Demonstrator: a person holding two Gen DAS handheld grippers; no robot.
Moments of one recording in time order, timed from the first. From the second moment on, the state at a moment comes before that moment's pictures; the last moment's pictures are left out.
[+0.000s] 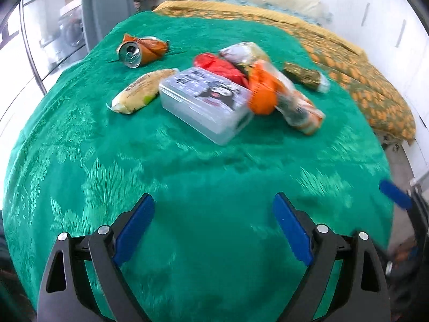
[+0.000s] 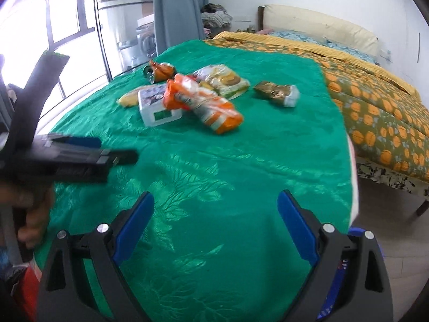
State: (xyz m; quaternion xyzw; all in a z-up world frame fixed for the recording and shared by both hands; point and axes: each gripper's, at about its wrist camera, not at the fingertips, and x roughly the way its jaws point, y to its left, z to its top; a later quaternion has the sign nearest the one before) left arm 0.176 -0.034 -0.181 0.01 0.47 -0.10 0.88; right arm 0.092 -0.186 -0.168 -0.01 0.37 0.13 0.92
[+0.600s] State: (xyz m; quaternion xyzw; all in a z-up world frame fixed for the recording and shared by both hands) left arm 0.266 -0.065 -0.172 -0.04 0.47 -0.06 0.88; right arm 0.087 -0.175 -0.172 -0.03 0.37 0.14 0.92
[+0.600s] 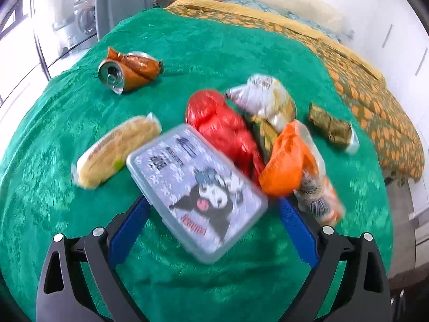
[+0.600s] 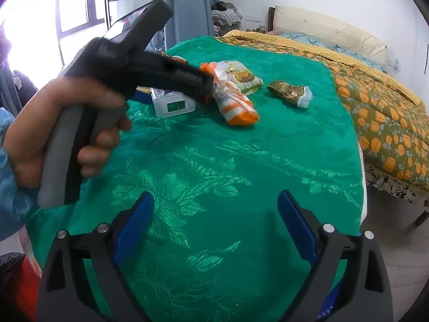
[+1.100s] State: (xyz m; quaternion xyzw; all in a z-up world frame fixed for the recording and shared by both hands) left arm 0.246 -0.039 -0.176 0.01 0.45 -0.07 0.89; right arm 0.087 -0.192 -0.165 -0.01 0.37 0.12 0.92
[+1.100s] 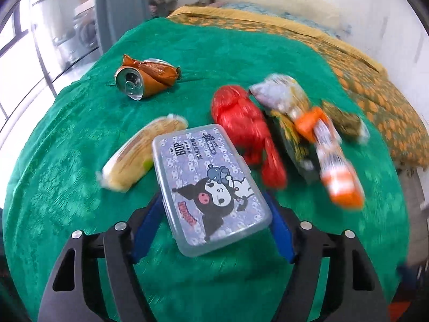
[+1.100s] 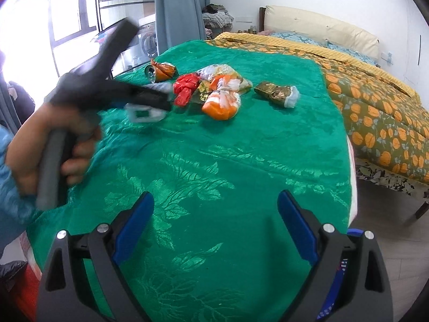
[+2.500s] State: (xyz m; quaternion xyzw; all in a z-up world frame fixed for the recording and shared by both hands) left arm 0.166 0.007 -0.190 0.07 0.45 -0.16 0.87; right arm 0.234 -0.196 -0.153 0.11 0.45 0.15 0.88
